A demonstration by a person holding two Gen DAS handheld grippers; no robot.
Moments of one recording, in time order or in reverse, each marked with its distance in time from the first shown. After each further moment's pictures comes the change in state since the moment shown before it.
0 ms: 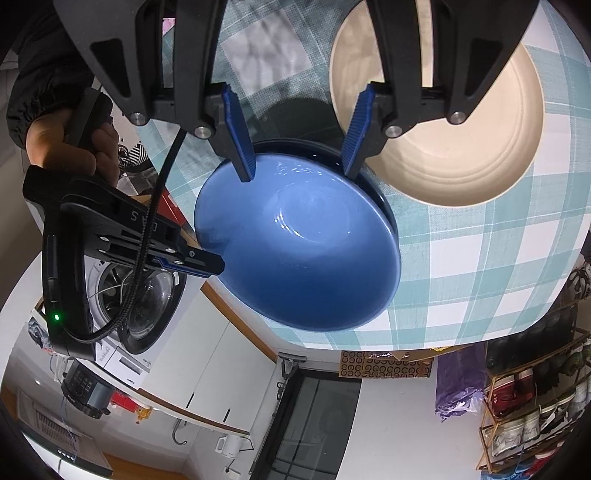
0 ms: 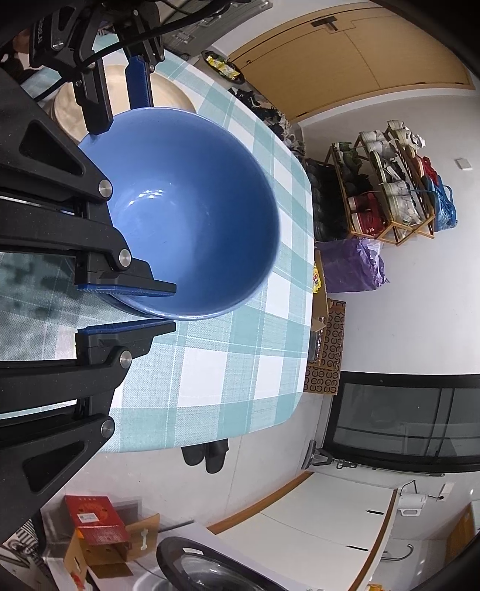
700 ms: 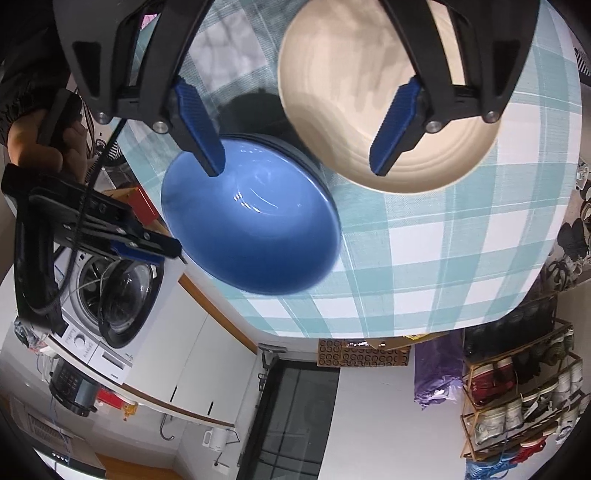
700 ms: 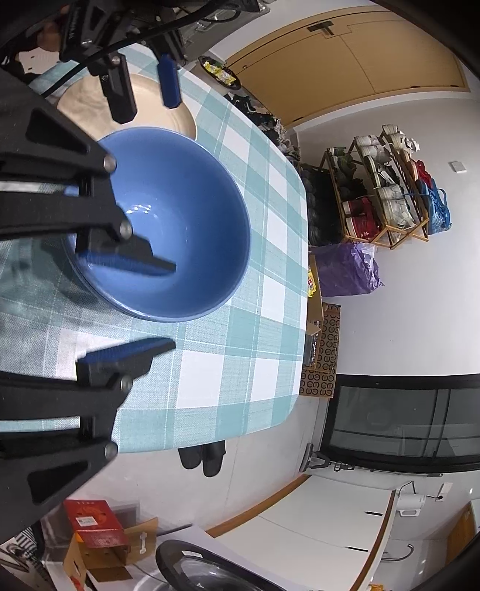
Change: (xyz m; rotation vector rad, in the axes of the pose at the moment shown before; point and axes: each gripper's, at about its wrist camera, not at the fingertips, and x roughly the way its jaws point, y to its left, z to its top) left arm -0.014 0.031 0.005 0.007 -0.045 0.087; right arm -0.010 -0.004 -0.007 0.010 -0.024 0.029
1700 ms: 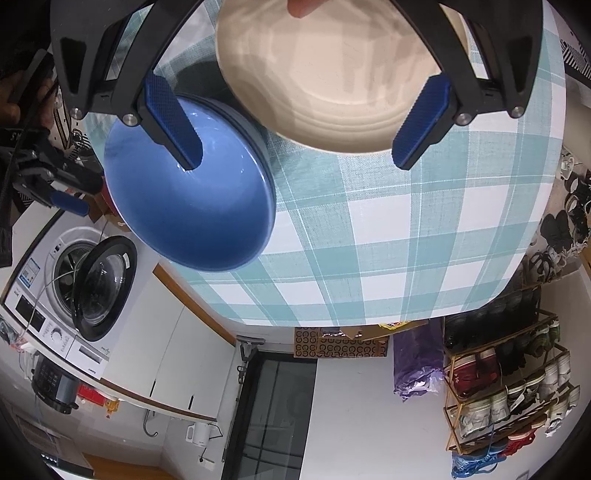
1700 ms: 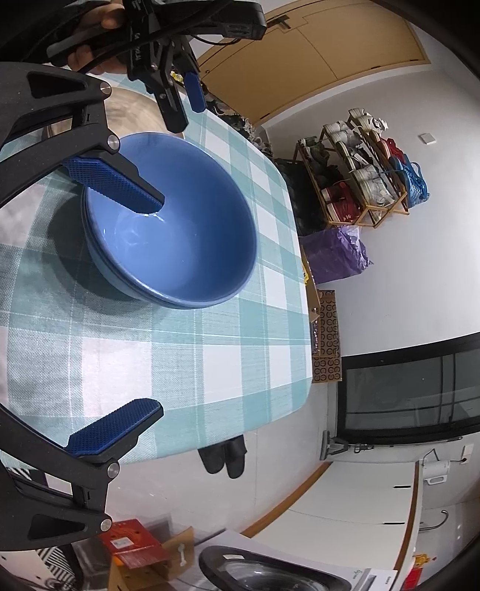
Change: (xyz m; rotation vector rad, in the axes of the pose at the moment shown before) left arm 0.022 0.033 0.019 0.008 -0.032 0.091; right arm -0.012 -0.019 -0.028 0.155 -0.030 0.025
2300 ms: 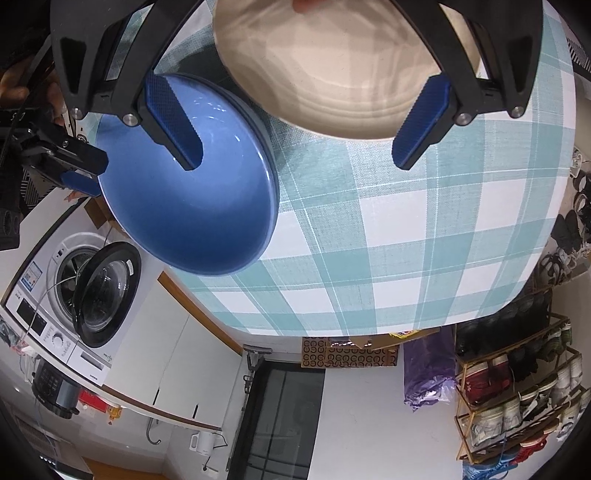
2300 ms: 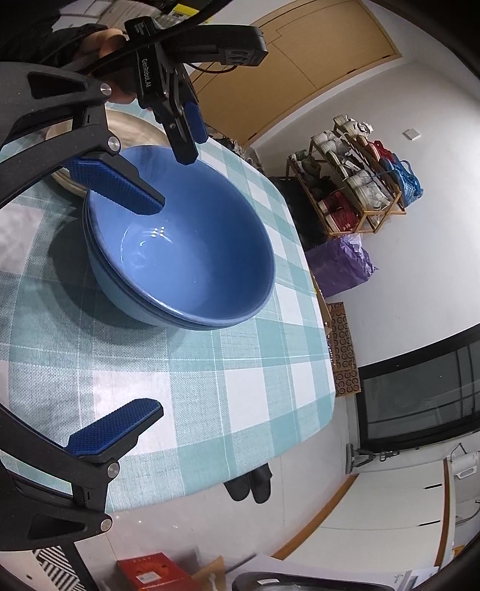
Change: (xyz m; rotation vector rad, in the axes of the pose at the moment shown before) left arm 0.024 0.000 0.009 0.008 0.048 -0.040; right arm 0.022 -0.006 -0.013 0.102 0.029 0.114
